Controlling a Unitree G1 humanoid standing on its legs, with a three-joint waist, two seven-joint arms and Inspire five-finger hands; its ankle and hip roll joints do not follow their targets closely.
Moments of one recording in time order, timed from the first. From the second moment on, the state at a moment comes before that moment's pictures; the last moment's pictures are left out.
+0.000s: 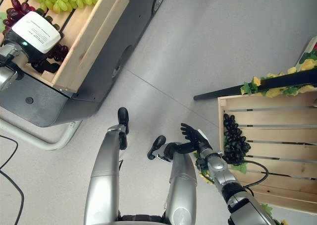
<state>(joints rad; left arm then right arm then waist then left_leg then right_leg) -1.17 1.19 -0.87 0.68 1.09 -0.11 0.23 -0.35 -0.49 0.49 0.88 0.49 -0.30 0.10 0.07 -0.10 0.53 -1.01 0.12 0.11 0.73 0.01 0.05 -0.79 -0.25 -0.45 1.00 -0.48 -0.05</state>
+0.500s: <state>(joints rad) -1.12 1.19 -0.86 0.74 1.09 -0.08 0.34 -0.37 -0.51 0.48 0.81 0.57 -0.31 0.10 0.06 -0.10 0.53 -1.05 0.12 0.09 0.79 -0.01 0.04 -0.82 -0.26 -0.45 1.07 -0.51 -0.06</state>
